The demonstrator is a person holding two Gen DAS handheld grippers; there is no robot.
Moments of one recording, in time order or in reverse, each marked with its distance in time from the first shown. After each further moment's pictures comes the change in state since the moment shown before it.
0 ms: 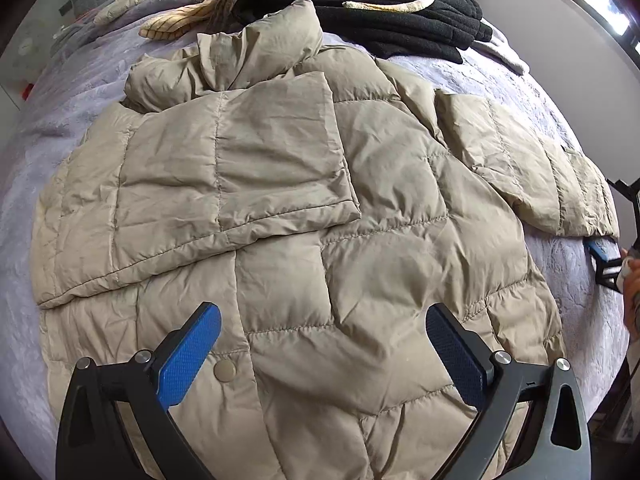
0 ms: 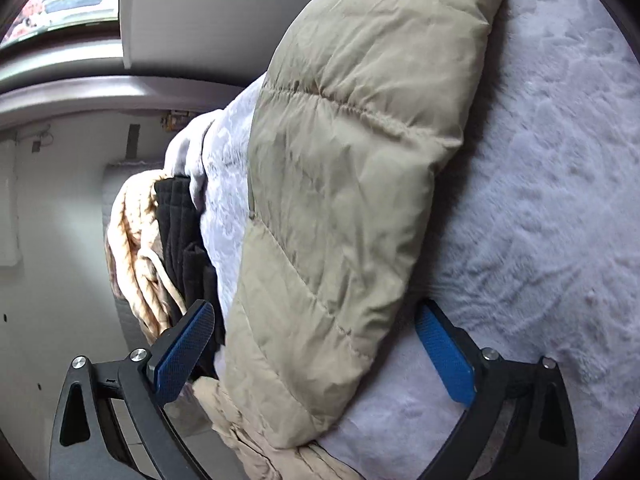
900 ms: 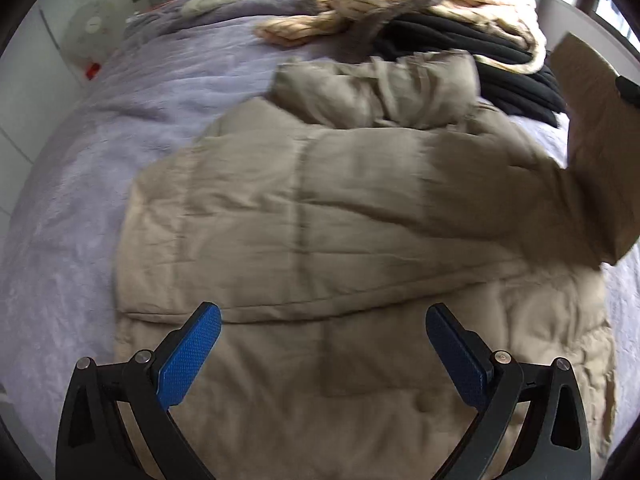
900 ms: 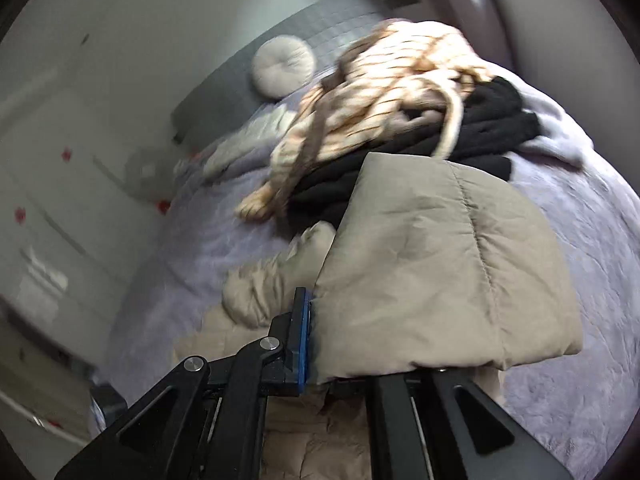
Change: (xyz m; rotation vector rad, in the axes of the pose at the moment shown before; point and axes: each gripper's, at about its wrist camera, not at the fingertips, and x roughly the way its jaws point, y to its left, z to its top) left arm -0.016 0.129 0.005 -0.160 -0.101 0.181; right arm 0.090 0.252 -0.346 -1.320 0.305 0.033
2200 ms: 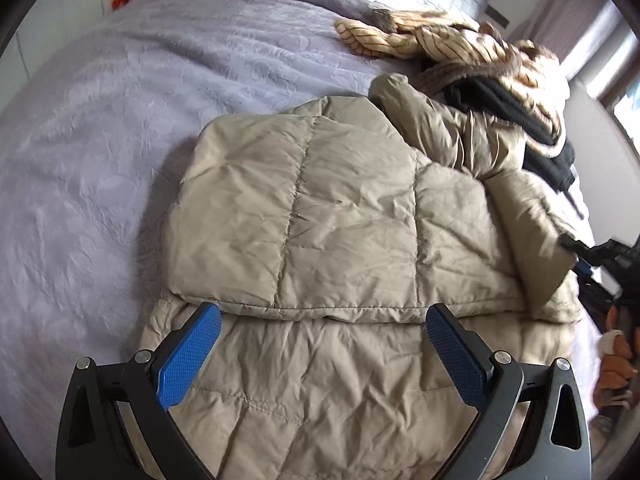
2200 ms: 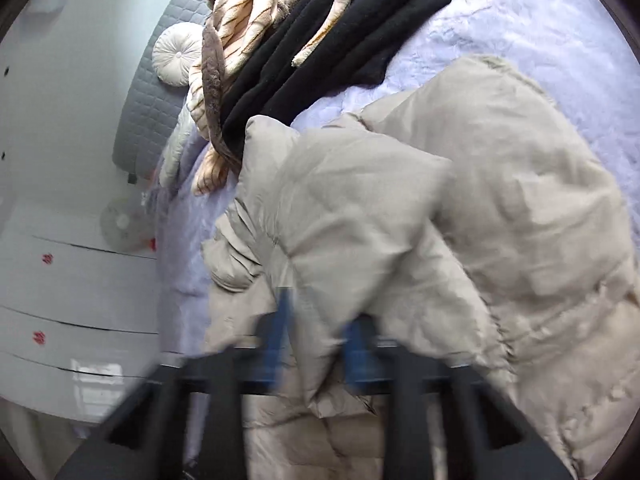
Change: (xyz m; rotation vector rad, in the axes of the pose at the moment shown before) left arm 0.015 0.125 -0.018 -0.257 -0.039 -0.244; right arm 0.067 -0.056 -0.074 0.645 0.086 0.117
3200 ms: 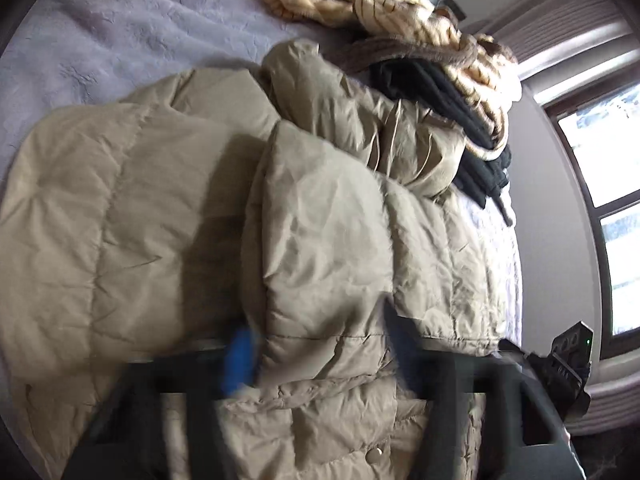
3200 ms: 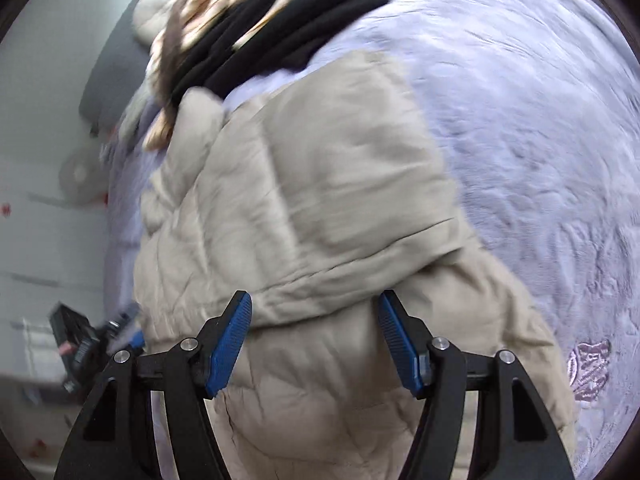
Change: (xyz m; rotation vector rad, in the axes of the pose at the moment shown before) left arm 0.071 -0.057 0.049 -0.002 0.152 -0.318; right arm -0.061 -0.073 -0.002 -0.047 0.091 -0.226
